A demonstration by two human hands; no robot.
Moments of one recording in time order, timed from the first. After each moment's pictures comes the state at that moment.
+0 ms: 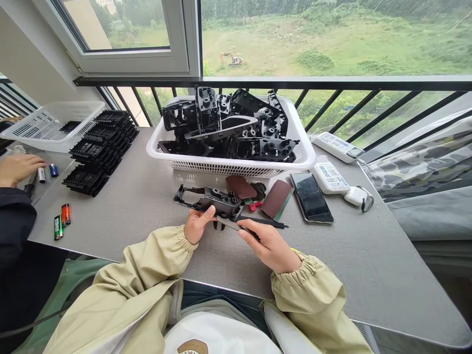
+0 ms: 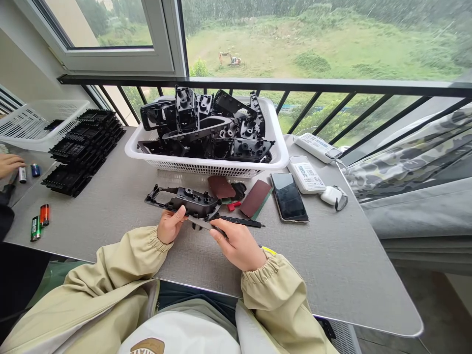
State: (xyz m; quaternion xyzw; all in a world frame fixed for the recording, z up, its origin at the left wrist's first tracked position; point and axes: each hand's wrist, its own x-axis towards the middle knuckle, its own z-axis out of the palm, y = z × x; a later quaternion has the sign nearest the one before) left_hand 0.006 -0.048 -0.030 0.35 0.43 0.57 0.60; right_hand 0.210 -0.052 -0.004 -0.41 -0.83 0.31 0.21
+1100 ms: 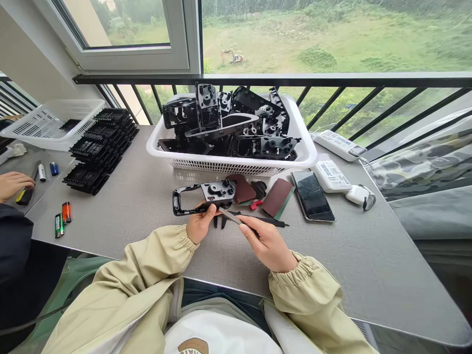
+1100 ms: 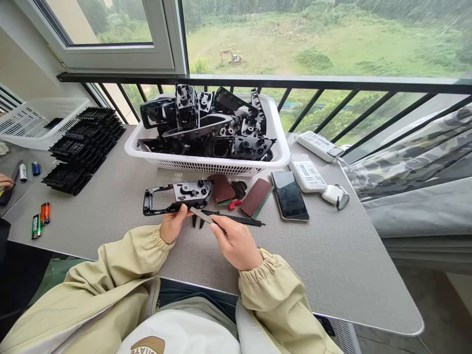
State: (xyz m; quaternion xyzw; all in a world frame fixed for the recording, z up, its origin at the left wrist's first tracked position) left_hand 0.012 -0.049 -0.035 0.40 0.45 0.58 0.55; right_hand 0.201 -0.056 -0.012 -0.45 -0.81 0.27 0.27
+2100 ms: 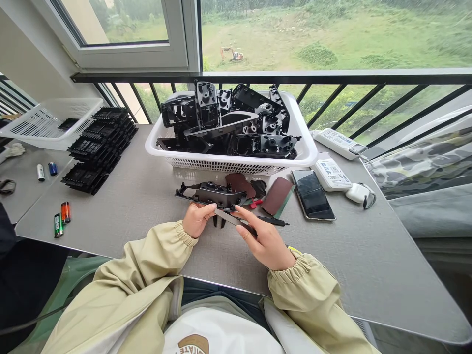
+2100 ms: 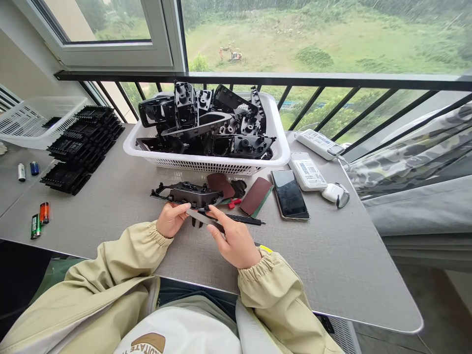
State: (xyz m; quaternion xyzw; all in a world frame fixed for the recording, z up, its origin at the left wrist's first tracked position) left_hand 0.011 -0.037 -0.012 0.27 0.42 0.56 0.66; right_hand 0.200 -0.058 -0.011 -0.43 -0.81 0.29 0.26
